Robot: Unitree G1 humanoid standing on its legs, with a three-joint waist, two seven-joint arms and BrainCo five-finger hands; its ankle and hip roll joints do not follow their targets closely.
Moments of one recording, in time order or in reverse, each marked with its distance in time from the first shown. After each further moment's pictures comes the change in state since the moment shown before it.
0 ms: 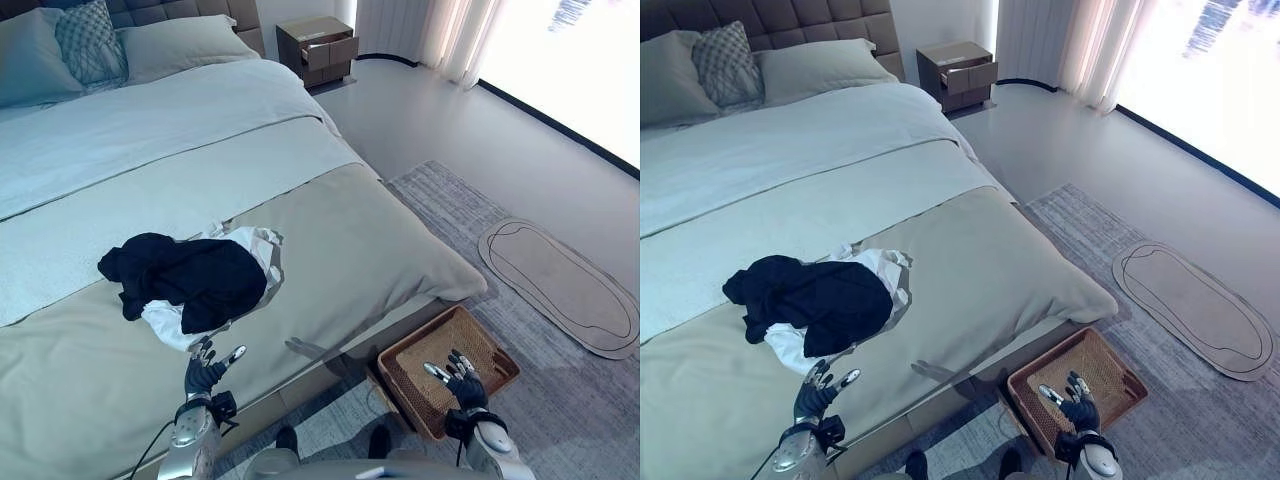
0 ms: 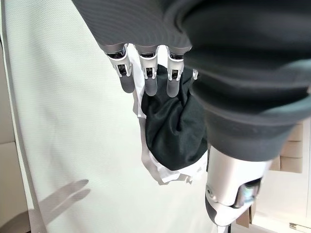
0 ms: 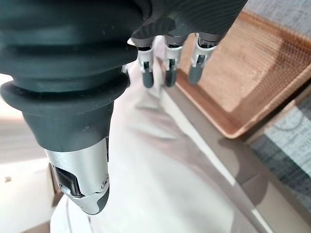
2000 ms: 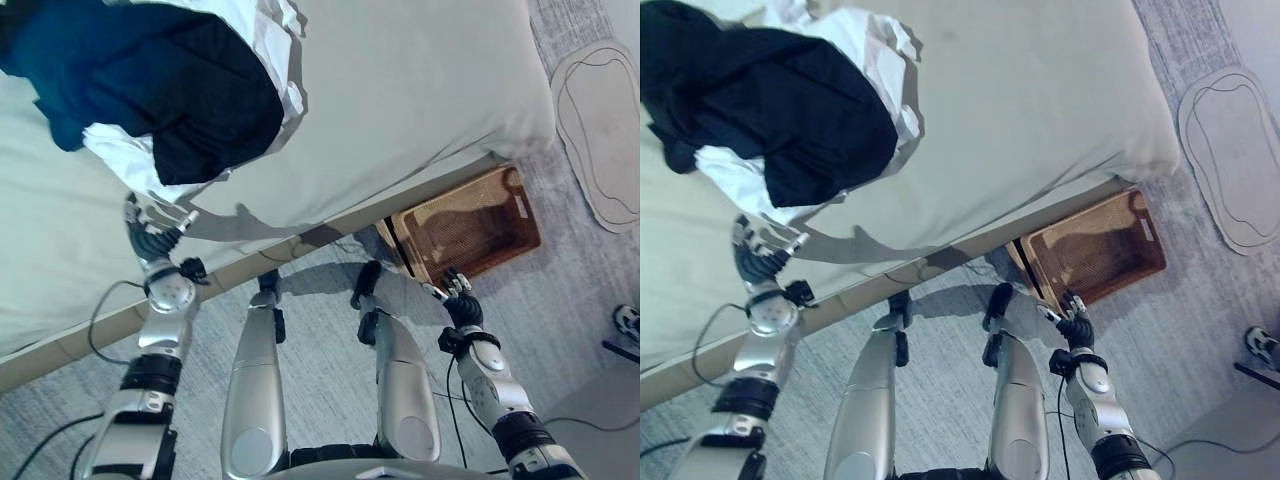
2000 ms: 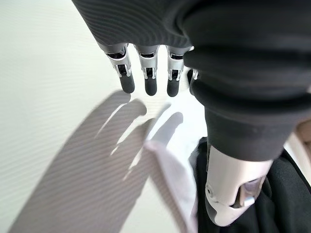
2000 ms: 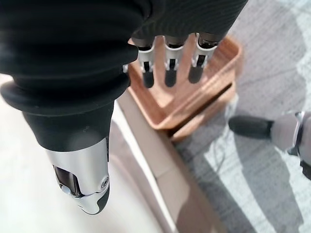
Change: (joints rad) left arm -0.591 0.283 0.063 -0.038 0.226 -0.016 0.431; right arm -0.272 -0.074 0.040 -0.100 0.146 -0.029 -0.043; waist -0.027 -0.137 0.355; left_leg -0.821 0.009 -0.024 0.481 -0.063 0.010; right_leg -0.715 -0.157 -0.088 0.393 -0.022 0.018
